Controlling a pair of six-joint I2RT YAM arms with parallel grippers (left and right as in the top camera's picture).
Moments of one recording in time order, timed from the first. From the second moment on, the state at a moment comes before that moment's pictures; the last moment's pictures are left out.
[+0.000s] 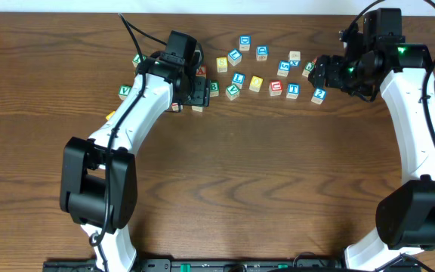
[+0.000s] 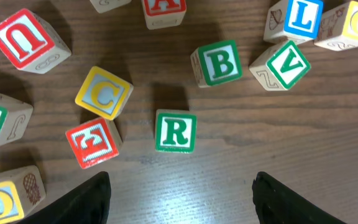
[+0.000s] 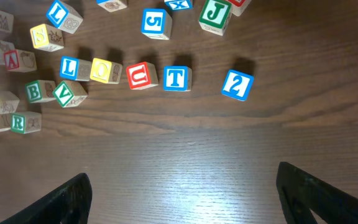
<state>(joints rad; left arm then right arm) -0.31 1.95 1.53 -0.75 0.10 -0.20 0.00 1.79 1.68 -1.04 -0.22 0.16</state>
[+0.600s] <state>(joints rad) -0.31 2.07 1.53 -0.67 0.10 -0.20 0.00 1.79 1.68 -1.04 -0.21 0.16</state>
